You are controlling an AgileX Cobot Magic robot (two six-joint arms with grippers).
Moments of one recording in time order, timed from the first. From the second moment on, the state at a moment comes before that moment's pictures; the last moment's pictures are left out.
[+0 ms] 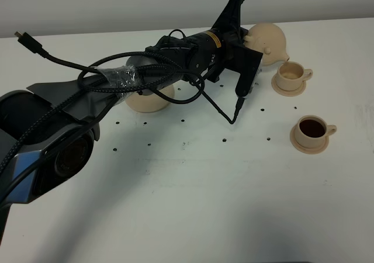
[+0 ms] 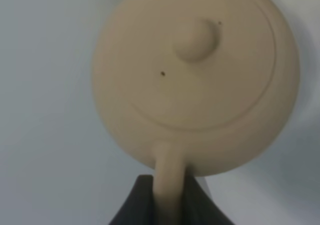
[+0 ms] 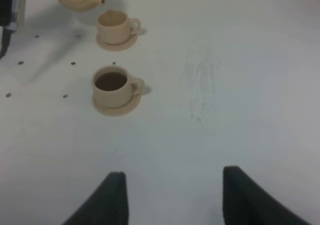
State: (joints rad) left arm -0.61 2.42 -1.86 -0.04 -0.11 1.66; right arm -0.07 -0.01 -0.49 0.10 1.09 -0.11
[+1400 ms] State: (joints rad) left arm -0.63 2.42 -1.86 -0.04 -0.20 1.90; right arm -0.07 -0.01 -0.49 0.10 1.09 -0.11
